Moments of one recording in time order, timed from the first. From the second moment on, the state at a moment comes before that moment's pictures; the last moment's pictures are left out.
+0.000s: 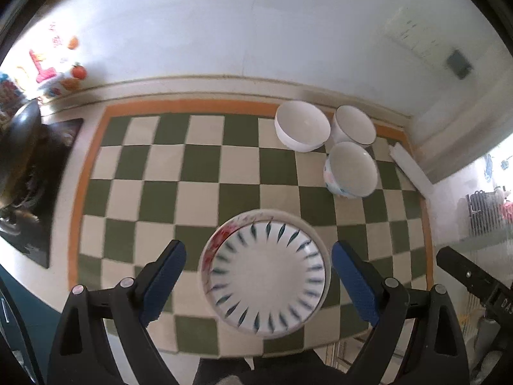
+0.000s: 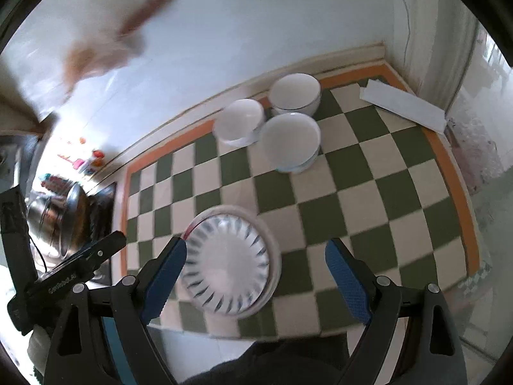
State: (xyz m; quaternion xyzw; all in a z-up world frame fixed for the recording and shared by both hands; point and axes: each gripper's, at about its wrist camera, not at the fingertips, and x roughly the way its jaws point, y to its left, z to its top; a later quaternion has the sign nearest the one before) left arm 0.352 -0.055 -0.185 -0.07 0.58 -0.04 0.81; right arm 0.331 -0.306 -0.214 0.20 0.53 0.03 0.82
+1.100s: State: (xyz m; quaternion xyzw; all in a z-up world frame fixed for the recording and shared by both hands) left arm 0.600 -0.089 -0.343 -0.14 0.69 -0.03 0.71; right arm 0.670 -0.303 -0.384 0.20 0.69 0.13 0.68
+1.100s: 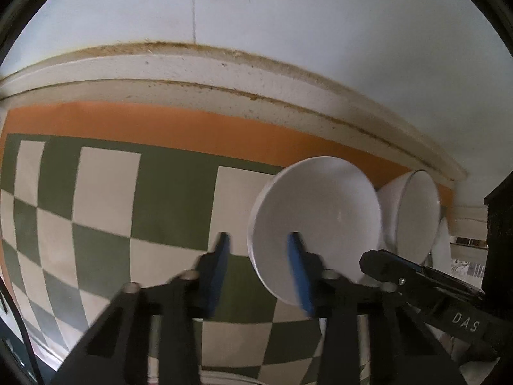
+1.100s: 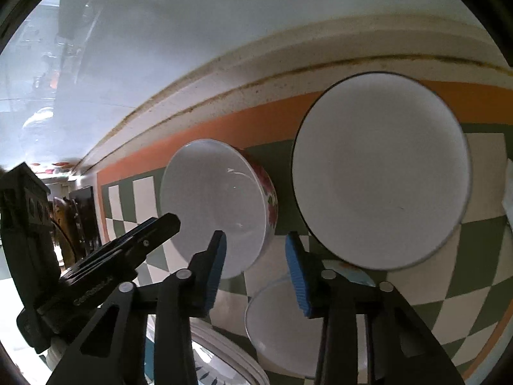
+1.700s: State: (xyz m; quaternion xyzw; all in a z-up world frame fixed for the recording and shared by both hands) left arm 0.586 -0.081 -0.336 -0.13 0.68 -0.04 0.72; right arm 0.659 -0.281 -0.380 0.15 0.68 0.11 0.71
